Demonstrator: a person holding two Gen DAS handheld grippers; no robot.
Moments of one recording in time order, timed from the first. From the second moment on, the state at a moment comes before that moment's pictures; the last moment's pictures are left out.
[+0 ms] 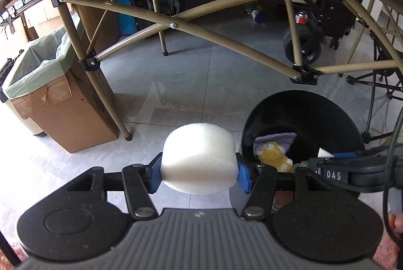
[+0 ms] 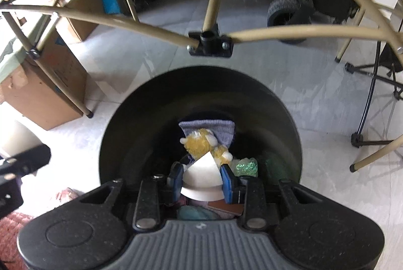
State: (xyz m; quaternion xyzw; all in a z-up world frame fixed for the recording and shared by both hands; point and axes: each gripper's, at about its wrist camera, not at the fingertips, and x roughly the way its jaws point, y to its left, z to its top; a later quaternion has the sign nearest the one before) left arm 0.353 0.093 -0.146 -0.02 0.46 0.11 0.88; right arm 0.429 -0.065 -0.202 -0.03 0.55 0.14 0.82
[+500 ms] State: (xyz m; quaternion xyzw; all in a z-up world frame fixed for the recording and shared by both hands) left arm 0.364 0.123 -0.165 -0.04 0.49 0.13 0.86; right arm 0.443 -0.049 -0.232 -0.04 0.59 0.13 0.80
